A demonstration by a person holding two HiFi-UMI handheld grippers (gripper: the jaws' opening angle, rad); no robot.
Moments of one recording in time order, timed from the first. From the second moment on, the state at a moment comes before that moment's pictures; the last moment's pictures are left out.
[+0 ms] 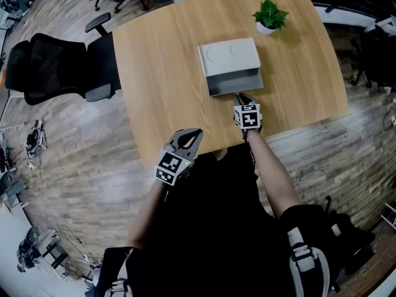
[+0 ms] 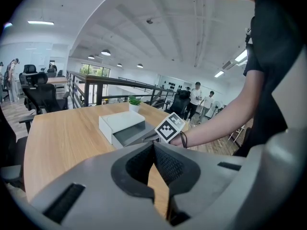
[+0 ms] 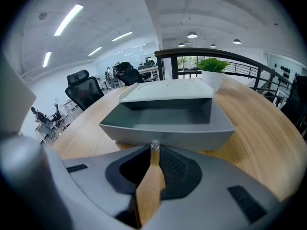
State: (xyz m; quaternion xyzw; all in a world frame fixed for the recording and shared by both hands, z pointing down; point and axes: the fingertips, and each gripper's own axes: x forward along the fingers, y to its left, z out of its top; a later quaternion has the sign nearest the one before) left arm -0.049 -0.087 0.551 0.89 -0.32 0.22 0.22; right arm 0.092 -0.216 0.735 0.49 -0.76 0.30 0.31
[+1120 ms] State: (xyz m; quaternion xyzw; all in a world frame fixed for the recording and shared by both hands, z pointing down) left arm -0.045 -0.073 0.551 0.90 -0.31 0.22 0.21; right arm 0.098 -0.178 0.733 0.50 -0.76 0.29 0.31
